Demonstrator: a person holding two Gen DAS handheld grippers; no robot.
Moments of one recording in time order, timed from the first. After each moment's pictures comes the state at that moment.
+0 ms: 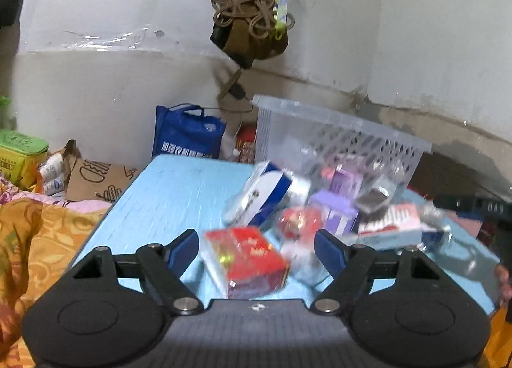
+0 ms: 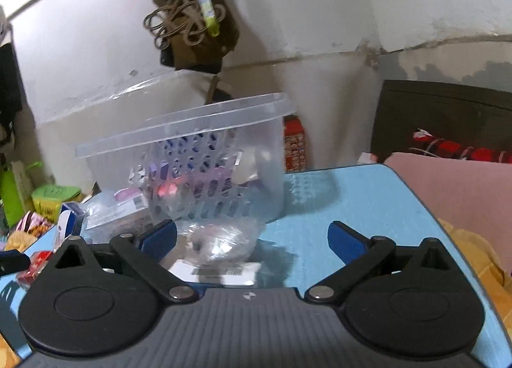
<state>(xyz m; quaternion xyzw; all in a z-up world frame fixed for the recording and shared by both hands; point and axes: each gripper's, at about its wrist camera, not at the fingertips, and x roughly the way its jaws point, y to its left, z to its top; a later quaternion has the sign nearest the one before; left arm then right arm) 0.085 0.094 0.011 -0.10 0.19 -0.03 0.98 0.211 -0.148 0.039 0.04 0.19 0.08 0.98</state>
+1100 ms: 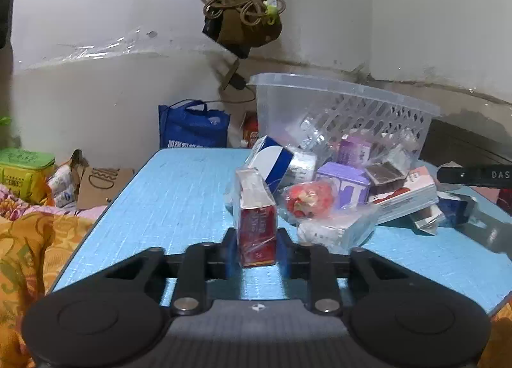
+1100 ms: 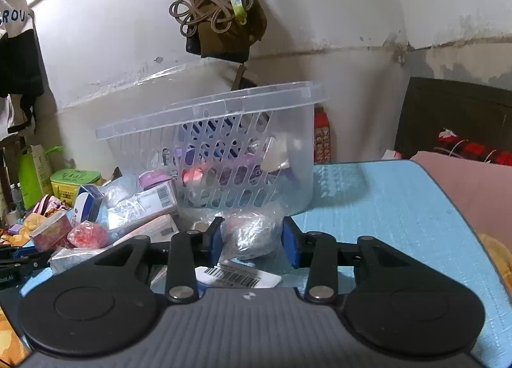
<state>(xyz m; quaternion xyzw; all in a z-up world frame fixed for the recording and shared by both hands) 0.086 0.081 -0.007 -0.04 0.19 -0.02 0.98 0.217 -0.134 0.034 0.03 0.20 0.12 0.97</state>
